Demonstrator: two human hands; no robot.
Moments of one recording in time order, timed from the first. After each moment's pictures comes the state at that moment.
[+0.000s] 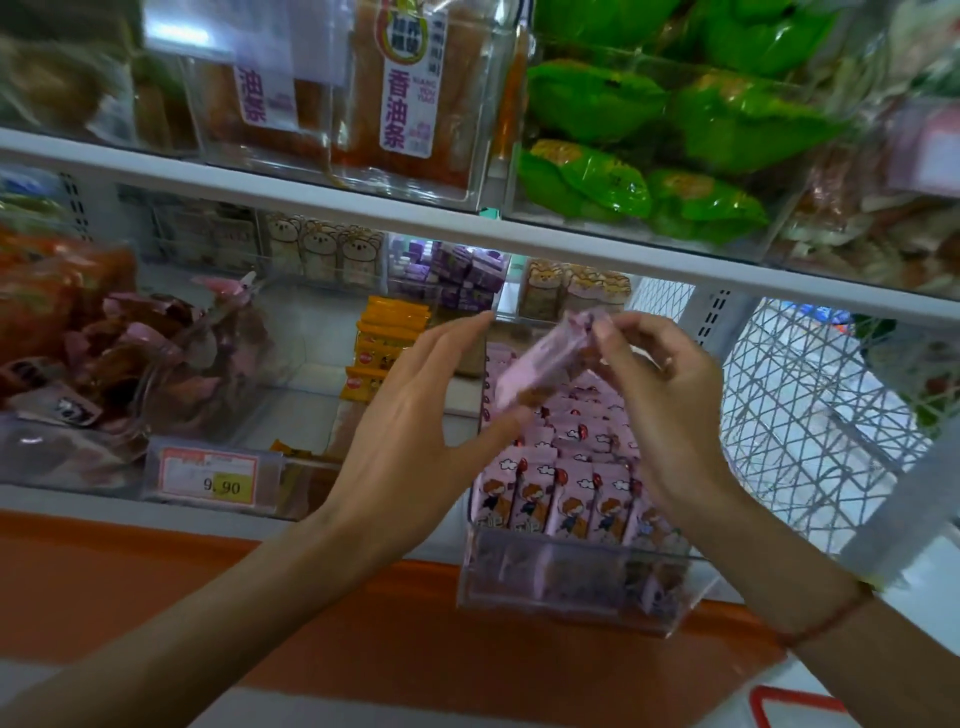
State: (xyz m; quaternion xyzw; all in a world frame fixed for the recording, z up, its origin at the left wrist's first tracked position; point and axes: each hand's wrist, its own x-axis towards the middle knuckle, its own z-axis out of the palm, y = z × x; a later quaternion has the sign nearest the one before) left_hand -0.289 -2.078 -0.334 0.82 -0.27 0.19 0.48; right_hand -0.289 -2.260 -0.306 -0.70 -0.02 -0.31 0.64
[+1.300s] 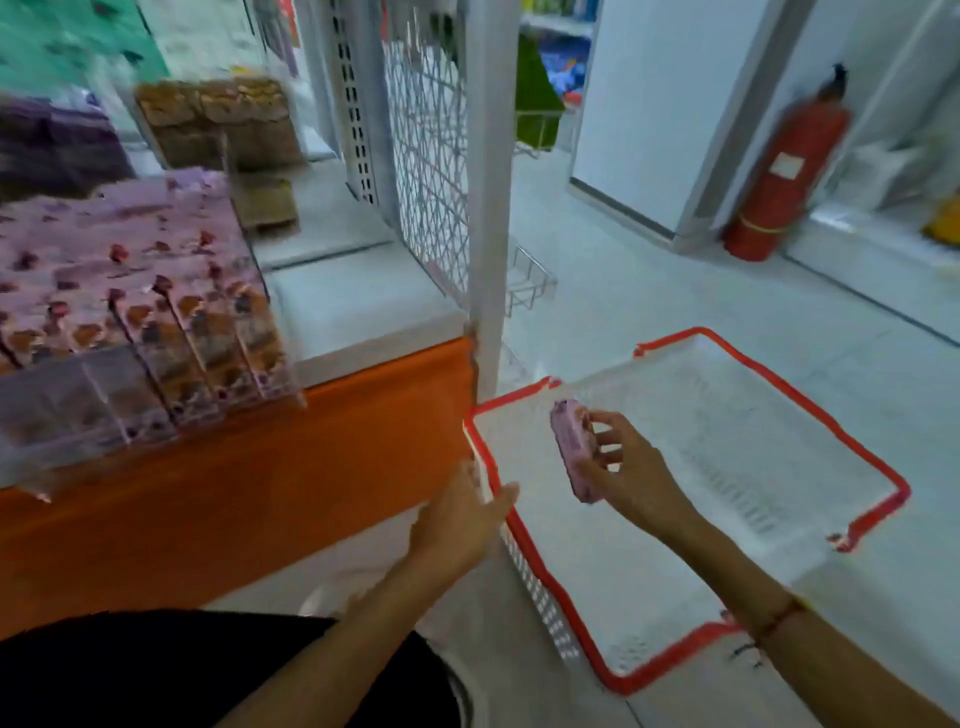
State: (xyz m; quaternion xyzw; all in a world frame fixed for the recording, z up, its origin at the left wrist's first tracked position) left_hand -0.454 -2.350 -0.545 0.87 -0.19 -0.29 0.36; right_hand -0.559 -2.498 -0.516 -0.83 0.33 -0.14 0.42
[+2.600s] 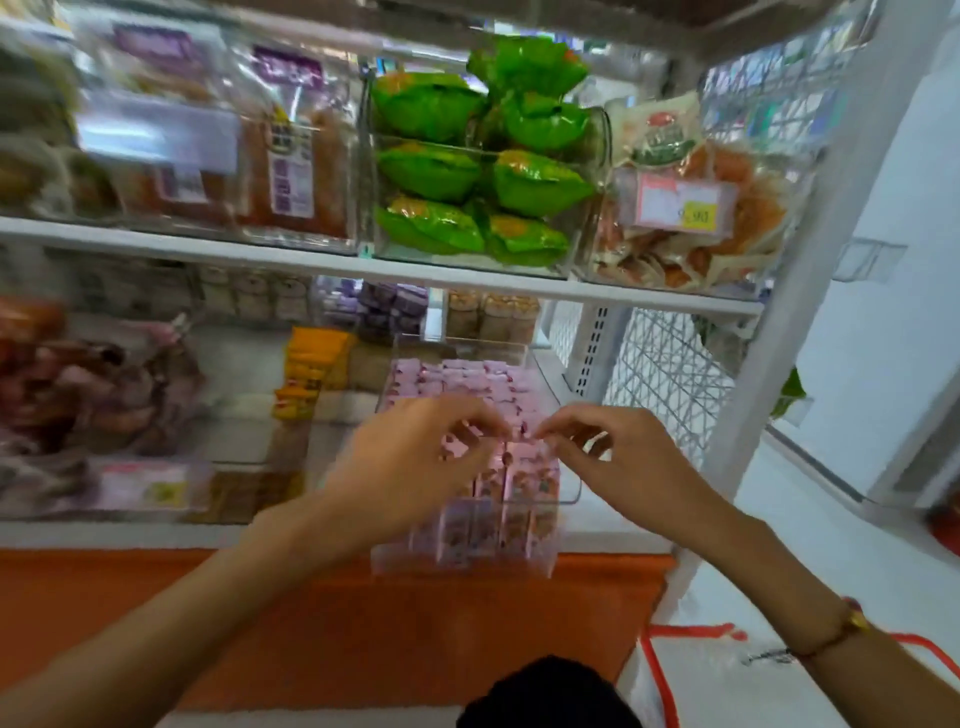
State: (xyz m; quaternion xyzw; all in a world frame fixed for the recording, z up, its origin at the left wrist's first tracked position) left_hand -0.349 -2.129 -0.297 0.85 -0.38 0.09 0.35; right_hand -0.392 -2.344 -0.300 -0.94 -0.10 -0.19 0.28
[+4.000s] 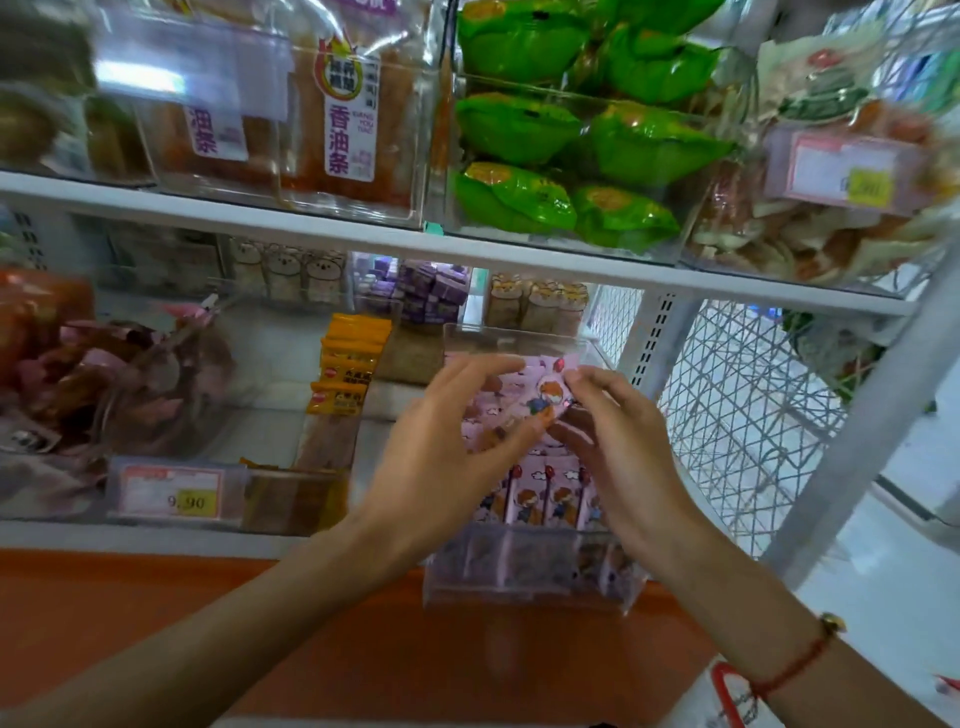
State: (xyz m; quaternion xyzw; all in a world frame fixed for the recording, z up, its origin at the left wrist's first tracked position) left_hand -0.304 -2.117 -0.329 0.77 -0.31 0.13 0.54; right_hand -0.325 -2.264 -0.314 -0.65 0.06 -0.19 0.74
